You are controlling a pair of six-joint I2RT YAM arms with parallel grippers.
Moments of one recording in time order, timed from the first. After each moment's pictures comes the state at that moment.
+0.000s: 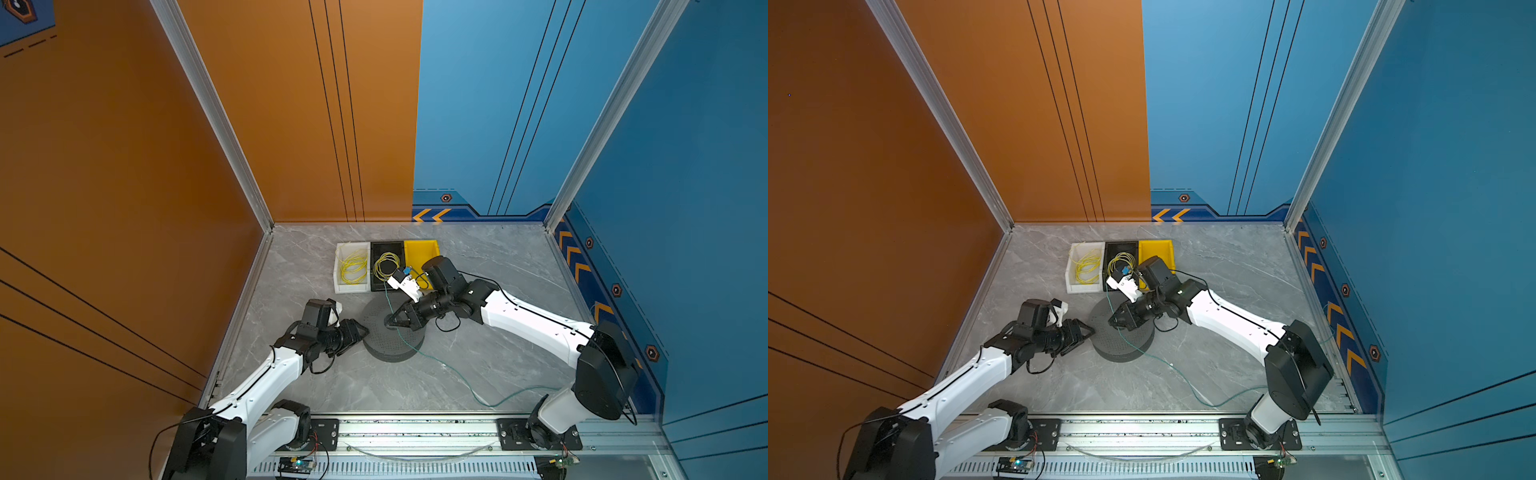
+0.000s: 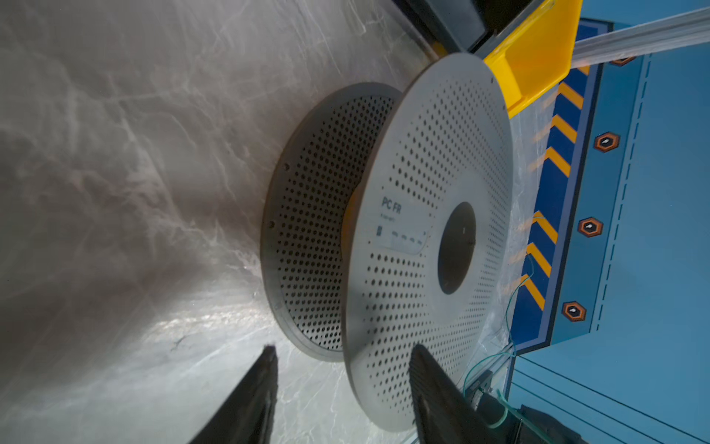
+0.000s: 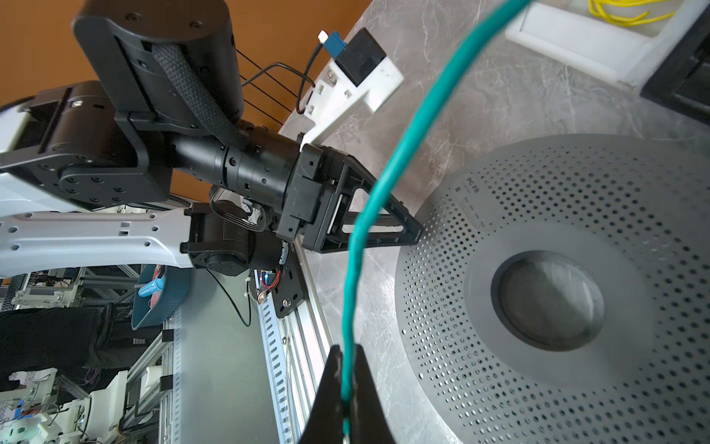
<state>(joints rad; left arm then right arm) -0.25 1.05 0.44 -0.25 0.47 -0.82 0.77 1.58 1.22 -0.41 -0.70 0.27</state>
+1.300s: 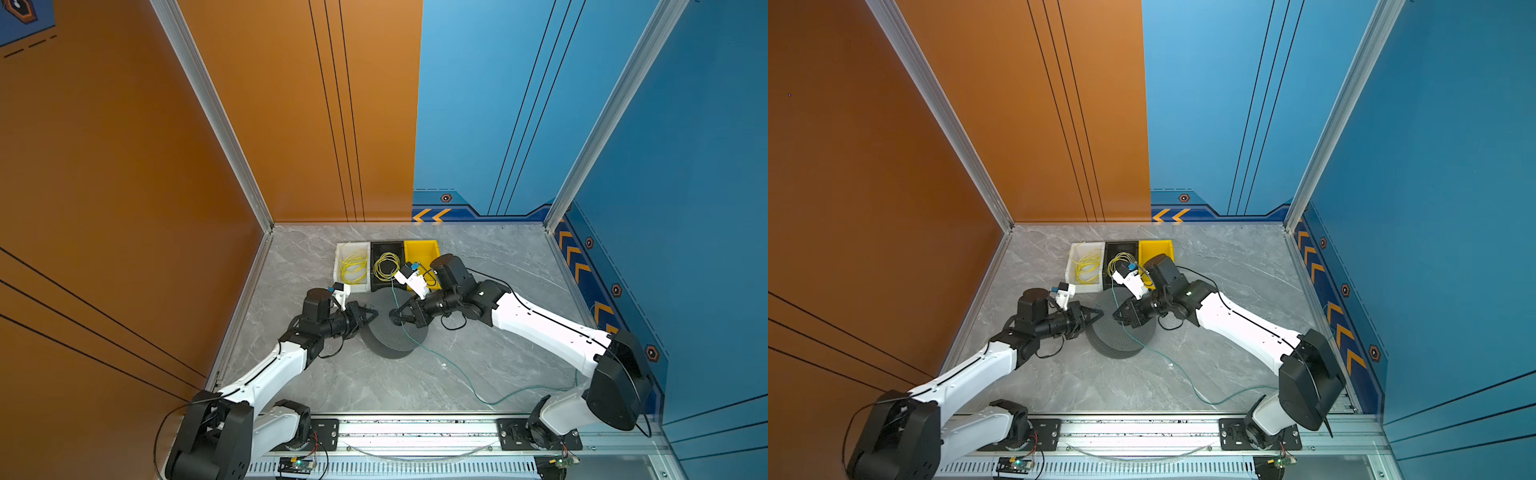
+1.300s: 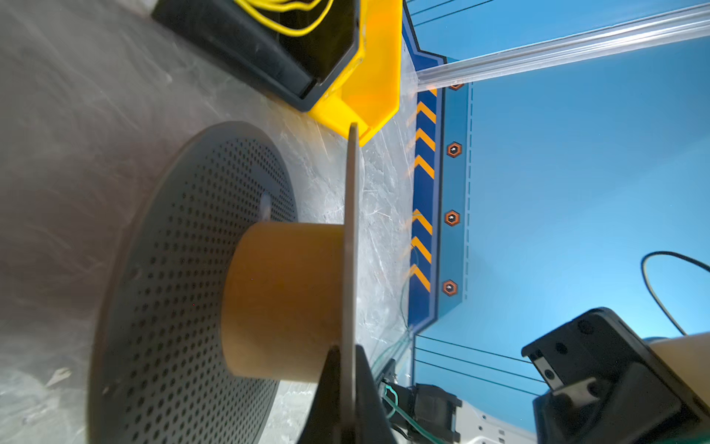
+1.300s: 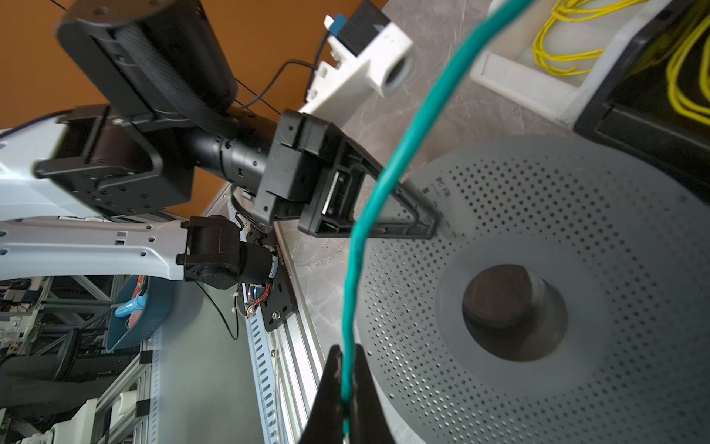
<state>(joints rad) -0.30 1.10 0.58 -0.06 0.59 -0.96 0.74 1.48 1.18 -0.41 -0.63 0.27</state>
